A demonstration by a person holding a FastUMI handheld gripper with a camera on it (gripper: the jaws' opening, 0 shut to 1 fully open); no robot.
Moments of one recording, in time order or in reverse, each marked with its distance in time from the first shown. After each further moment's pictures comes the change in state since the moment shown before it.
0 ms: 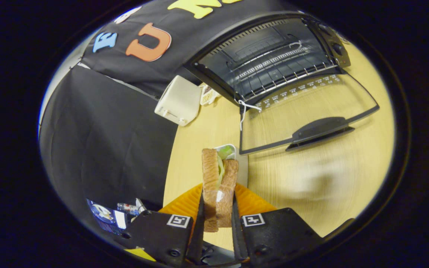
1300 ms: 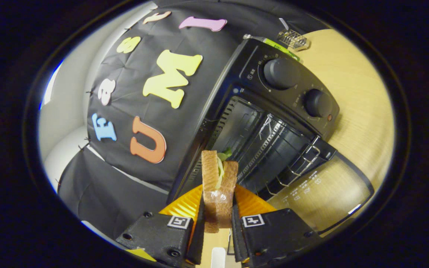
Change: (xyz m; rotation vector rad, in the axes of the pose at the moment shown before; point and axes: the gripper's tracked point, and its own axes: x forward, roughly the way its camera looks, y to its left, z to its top) arm -0.026 -0.078 0.224 0.321 -0.662 0.218
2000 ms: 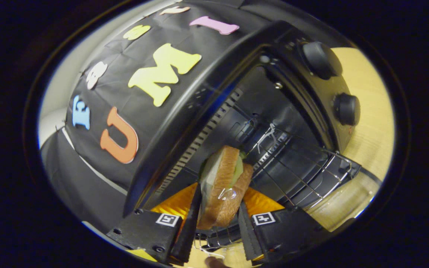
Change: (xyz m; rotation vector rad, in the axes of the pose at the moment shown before) arm 0.070 -0.030 0.004 -0.278 -0.101 -0.235
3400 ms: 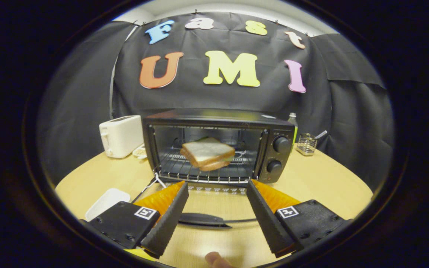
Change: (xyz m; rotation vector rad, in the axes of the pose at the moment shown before) arm -0.184 -0.034 -0.030 -0.841 -0.034 -0.151
